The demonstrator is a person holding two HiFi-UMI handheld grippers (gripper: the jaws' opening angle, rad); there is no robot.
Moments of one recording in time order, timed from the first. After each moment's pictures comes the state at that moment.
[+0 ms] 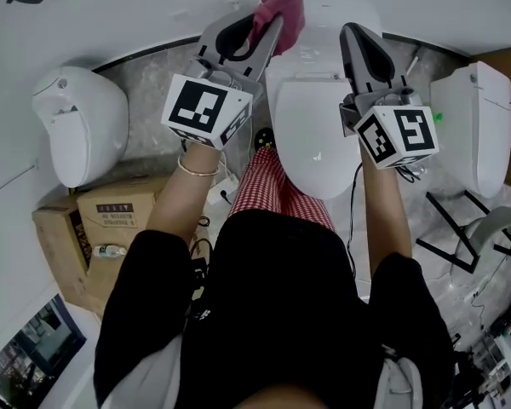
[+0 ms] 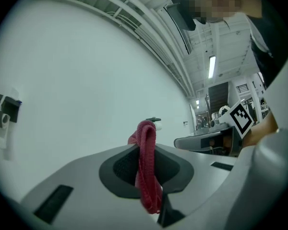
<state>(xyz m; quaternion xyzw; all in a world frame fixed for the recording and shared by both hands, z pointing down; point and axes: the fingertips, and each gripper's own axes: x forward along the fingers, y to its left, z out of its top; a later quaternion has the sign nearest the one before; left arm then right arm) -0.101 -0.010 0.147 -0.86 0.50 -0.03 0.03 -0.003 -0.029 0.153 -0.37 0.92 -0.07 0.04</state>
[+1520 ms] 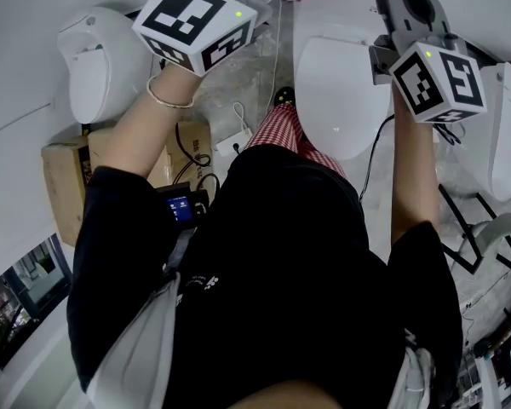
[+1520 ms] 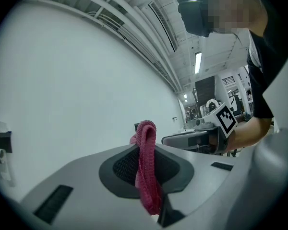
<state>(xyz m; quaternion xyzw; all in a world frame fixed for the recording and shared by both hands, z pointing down) -0.070 0.037 0.080 -0.88 0.45 -0.08 0.07 0.007 0.007 0.086 -0.32 0.94 -0.05 0.08</state>
